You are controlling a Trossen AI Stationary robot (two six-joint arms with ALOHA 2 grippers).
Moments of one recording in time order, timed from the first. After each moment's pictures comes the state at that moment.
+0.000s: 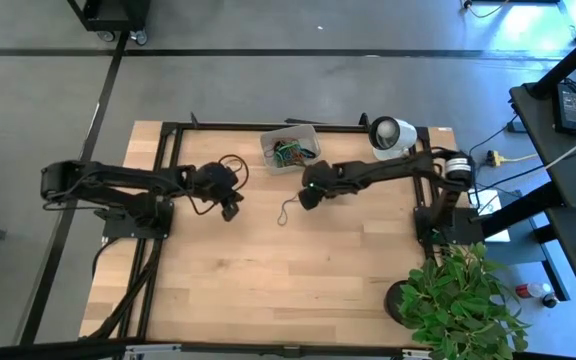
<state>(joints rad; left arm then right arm) 0.25 1.13 0.44 -0.12 0.02 -0.38 -0.17 1.83 1.11 -0.49 0.25 0.78</state>
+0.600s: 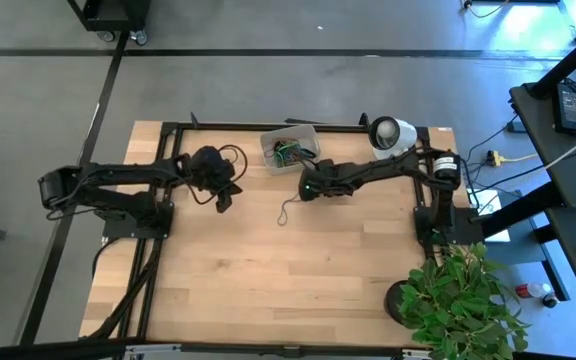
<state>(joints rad) 0.46 1.11 0.44 -0.12 0.26 -0.08 -0.21 1.98 1.13 -0.53 0.35 1.10</state>
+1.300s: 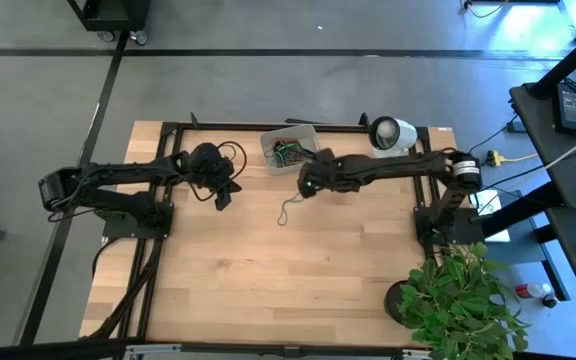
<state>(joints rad) 0.52 1.11 0.44 -0.12 0.30 -0.04 -0.11 1.78 1.32 -0.83 0.49 0.98</state>
